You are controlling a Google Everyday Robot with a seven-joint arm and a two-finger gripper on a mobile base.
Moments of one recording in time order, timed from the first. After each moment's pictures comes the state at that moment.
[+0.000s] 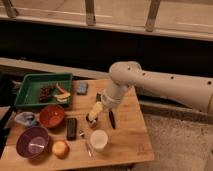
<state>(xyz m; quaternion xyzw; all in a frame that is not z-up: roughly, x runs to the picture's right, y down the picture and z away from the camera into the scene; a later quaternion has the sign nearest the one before) -0.001 0.120 0.685 -0.43 0.06 0.53 0.73</state>
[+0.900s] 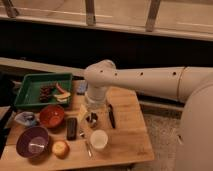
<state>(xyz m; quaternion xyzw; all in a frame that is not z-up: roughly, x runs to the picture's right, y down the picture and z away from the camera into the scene) -0.061 0.131 0.700 -0.40 0.11 0.47 0.78</state>
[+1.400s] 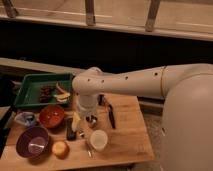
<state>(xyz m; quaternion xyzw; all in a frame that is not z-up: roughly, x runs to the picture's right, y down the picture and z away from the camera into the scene) -0.087 0.171 0.712 -0.40 0.14 0.45 0.79</state>
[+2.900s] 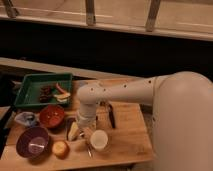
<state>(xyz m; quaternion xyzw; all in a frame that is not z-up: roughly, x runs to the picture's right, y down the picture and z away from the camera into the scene) -0.111 0.229 0.740 -0.48 0.13 0.47 0.73</state>
